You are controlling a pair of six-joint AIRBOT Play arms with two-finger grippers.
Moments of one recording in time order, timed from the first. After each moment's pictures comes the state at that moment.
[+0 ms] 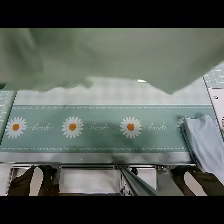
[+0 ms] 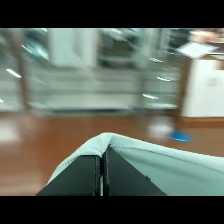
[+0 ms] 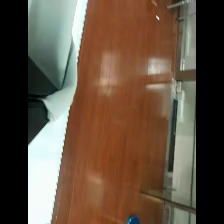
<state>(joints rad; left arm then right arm) 0.53 -0.56 1.59 0.81 -1.02 -1.21 -0.15 -0.83 1.98 -1.22 1.38 1.47</state>
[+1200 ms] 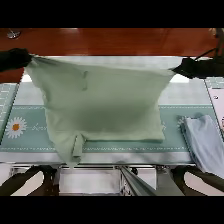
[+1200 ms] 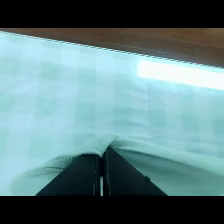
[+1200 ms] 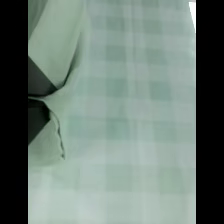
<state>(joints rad) 0.13 -1.11 1.17 1.17 -0.72 -1.42 -0.15 -1.25 1.24 -0.97 1.02 1.38</state>
